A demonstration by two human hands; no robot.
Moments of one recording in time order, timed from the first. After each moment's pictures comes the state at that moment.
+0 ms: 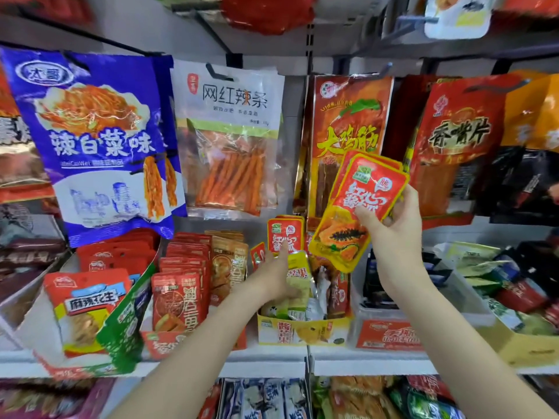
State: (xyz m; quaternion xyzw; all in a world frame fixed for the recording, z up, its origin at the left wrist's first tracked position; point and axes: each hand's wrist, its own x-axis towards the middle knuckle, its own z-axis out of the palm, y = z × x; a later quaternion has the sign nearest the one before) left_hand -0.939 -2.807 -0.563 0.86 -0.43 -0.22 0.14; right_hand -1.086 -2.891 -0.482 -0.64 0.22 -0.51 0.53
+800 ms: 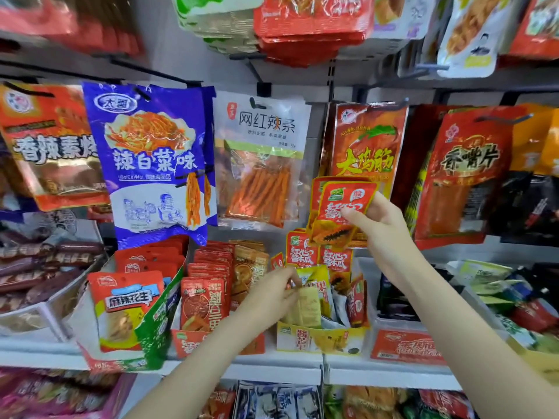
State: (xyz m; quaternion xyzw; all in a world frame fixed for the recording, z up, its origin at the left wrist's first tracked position) left_hand -0.952 -2.742 -0.551 0.79 -0.51 -0.07 0.33; right_hand -1.068 -2.879 -0.457 -0.69 0.11 -0.38 0.61
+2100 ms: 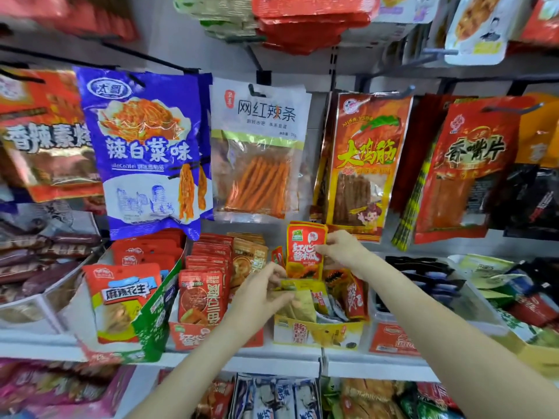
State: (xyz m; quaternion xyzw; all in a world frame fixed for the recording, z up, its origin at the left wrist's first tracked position) left_hand -0.948 -2.723 -0.570 0.79 -0.44 -0.08 0.42; right_hand -1.013 -2.904 -0.516 -0.84 0.32 -0.09 0.43
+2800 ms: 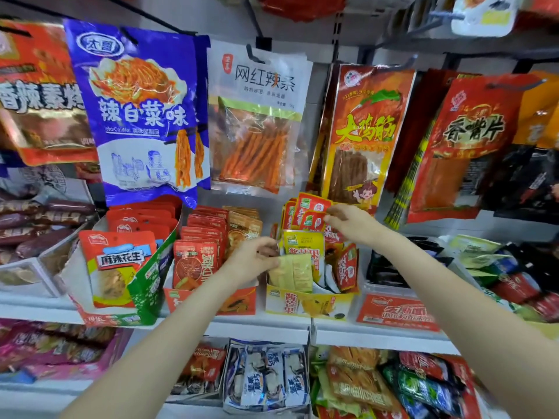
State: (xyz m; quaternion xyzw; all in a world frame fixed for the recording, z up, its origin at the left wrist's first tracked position) left_hand -0.933 -2.736 -0.566 0.77 -0.37 -0.23 0.47; right_hand -1.039 -2.922 -0.505 -0.93 0.26 -0.06 0.26
